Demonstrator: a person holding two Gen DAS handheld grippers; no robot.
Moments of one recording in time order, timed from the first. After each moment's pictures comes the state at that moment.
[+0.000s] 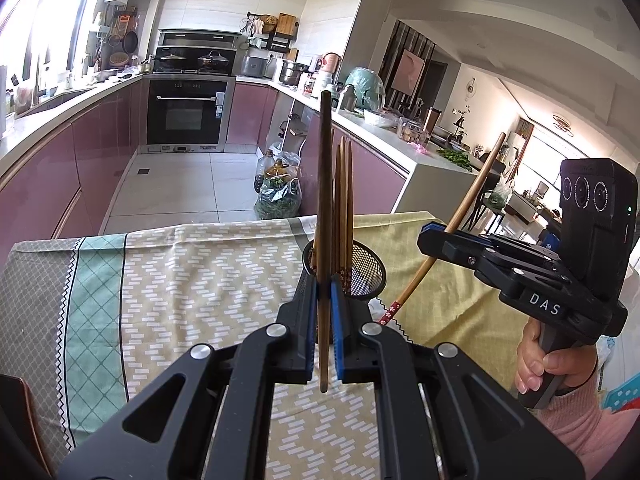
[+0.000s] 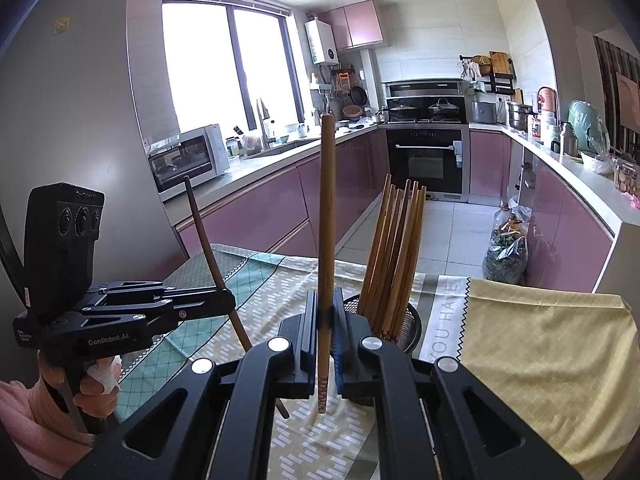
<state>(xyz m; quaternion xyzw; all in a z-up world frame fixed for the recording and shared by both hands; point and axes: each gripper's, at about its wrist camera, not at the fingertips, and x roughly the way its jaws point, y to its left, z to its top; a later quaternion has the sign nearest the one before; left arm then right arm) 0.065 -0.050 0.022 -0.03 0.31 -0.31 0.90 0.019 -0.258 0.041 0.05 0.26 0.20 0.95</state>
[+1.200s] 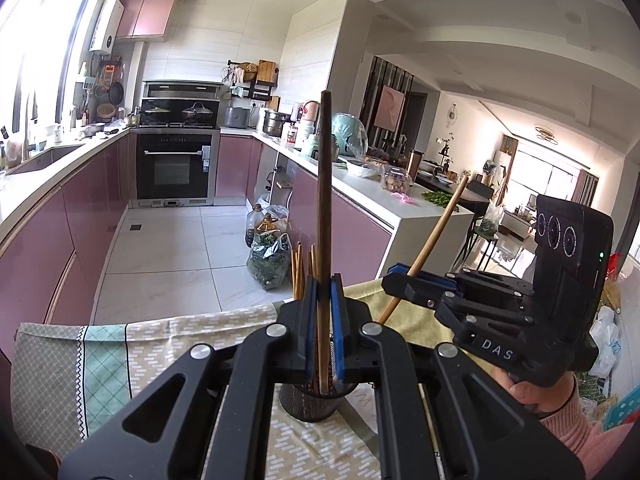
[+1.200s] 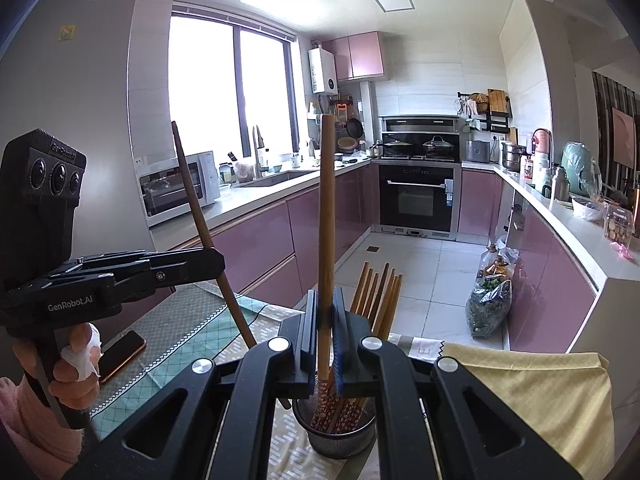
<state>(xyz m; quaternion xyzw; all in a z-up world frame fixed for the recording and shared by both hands) 0.084 -0.075 0.097 -0.02 0.22 -0.33 0.92 0.050 -0.269 0.089 0.02 0.20 0.18 0.96</state>
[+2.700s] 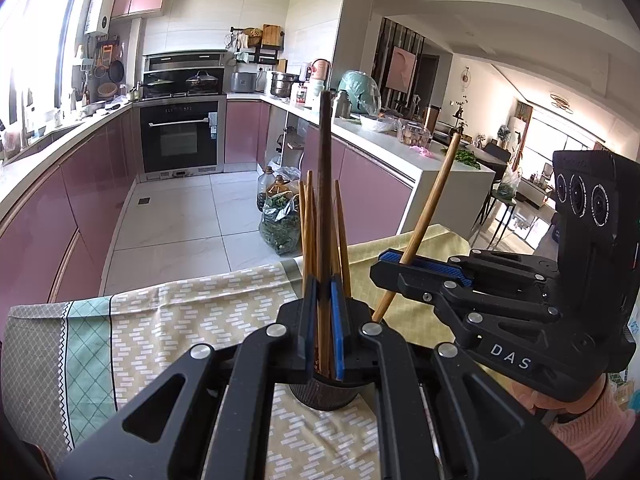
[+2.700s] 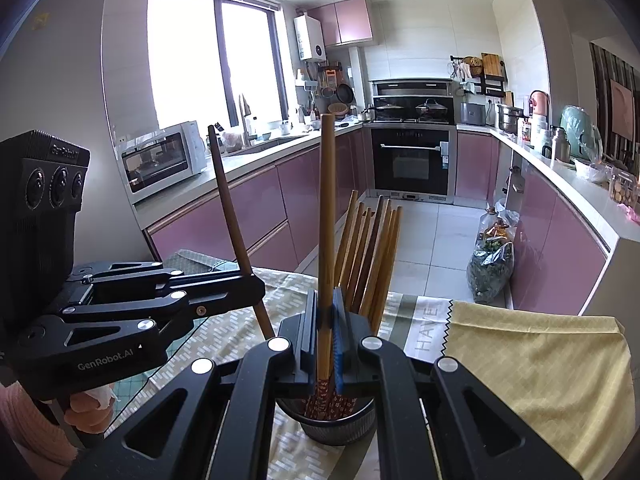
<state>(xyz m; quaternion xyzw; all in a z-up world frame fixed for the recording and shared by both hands) 0.109 -0.106 0.062 0.02 0.29 -0.31 0.91 0.074 -0.260 0.045 0.03 0.26 0.17 0.95</state>
